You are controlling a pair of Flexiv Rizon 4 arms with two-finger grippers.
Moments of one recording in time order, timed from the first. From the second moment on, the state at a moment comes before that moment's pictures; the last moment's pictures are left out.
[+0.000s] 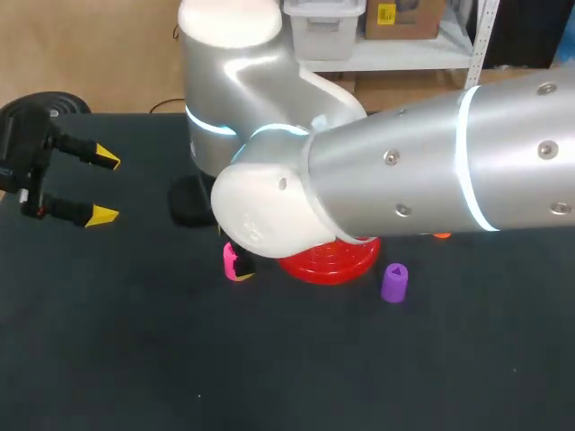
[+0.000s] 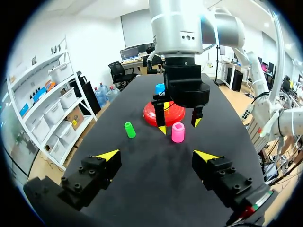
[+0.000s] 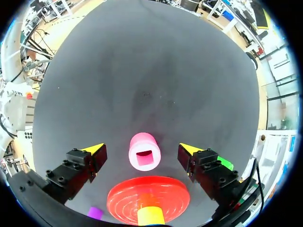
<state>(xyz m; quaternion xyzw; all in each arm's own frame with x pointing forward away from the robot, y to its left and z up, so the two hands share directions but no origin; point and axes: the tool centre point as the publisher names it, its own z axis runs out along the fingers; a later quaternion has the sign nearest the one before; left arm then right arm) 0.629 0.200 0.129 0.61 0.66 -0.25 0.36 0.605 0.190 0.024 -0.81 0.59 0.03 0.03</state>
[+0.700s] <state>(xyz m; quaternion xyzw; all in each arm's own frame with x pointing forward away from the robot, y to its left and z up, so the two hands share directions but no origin) 0.629 0.200 0.129 0.61 0.66 -0.25 0.36 0.603 0.189 0.012 -0.81 0.58 0.05 0.03</state>
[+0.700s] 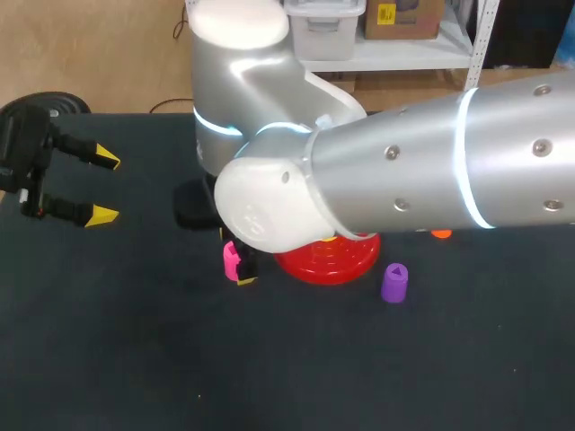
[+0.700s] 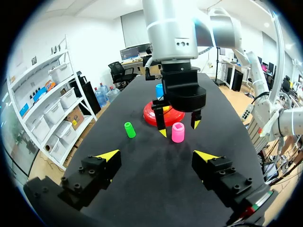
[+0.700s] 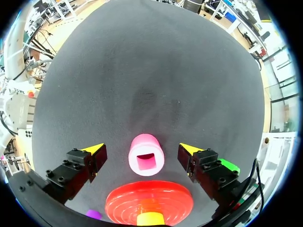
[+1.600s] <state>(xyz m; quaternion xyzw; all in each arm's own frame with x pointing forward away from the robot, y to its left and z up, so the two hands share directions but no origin) 0.629 0.200 0.129 0.61 0.66 -0.25 0.36 0.604 0.189 0.004 -0.81 0.58 0.05 0.01</state>
